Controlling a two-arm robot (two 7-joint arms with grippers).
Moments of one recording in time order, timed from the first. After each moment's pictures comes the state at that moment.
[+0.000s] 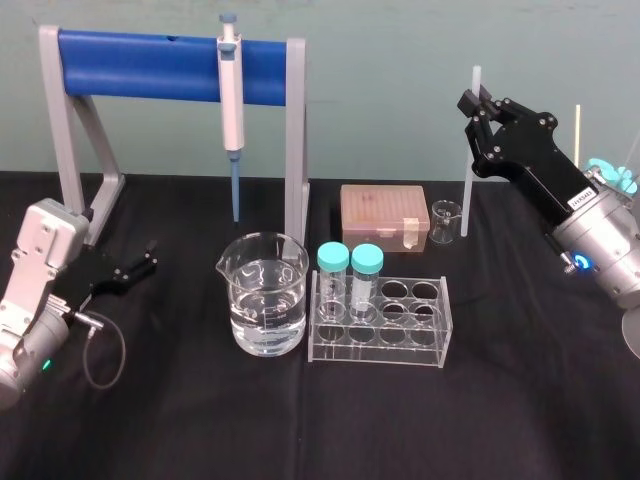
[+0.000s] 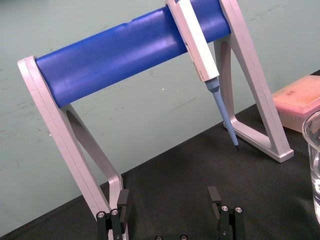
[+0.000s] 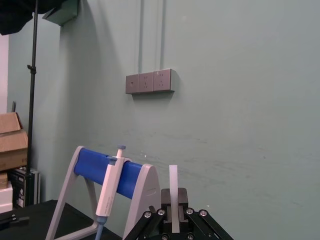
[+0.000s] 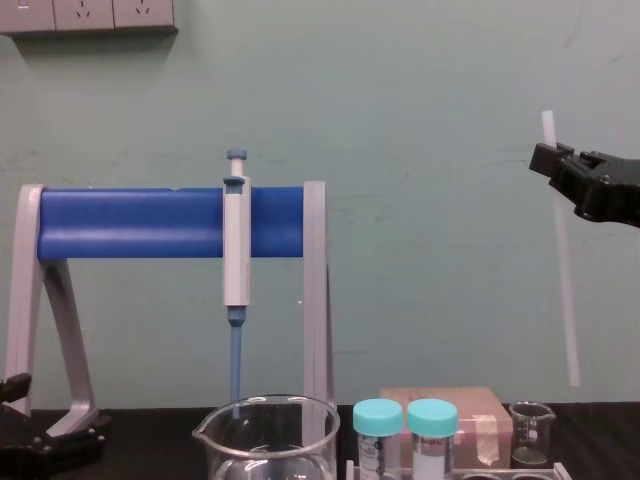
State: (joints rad) left arm -0.20 0.60 0.45 -1.41 -0.25 -0.12 0.03; right arm 0.31 0.36 -0.21 -1.43 0.47 -0.26 0.50
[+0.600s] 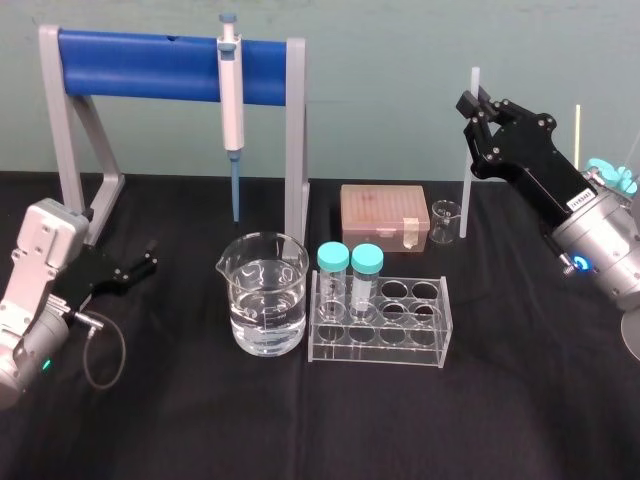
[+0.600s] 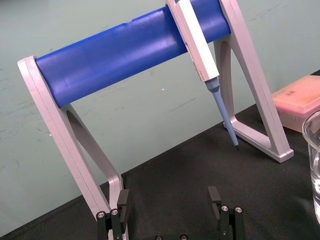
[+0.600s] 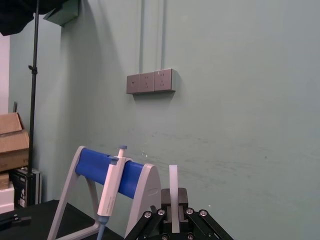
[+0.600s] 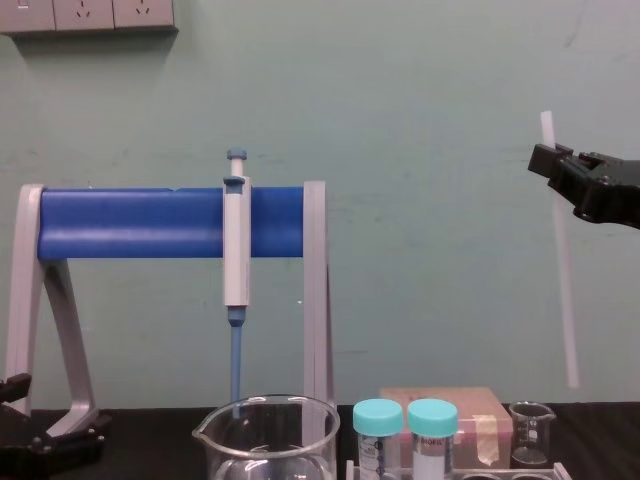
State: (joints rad) left arm -0.20 0.60 0.45 -1.41 -0.25 -0.12 0.03; right arm 0.30 0.37 -0.21 -1.44 0.48 -0.26 0.50
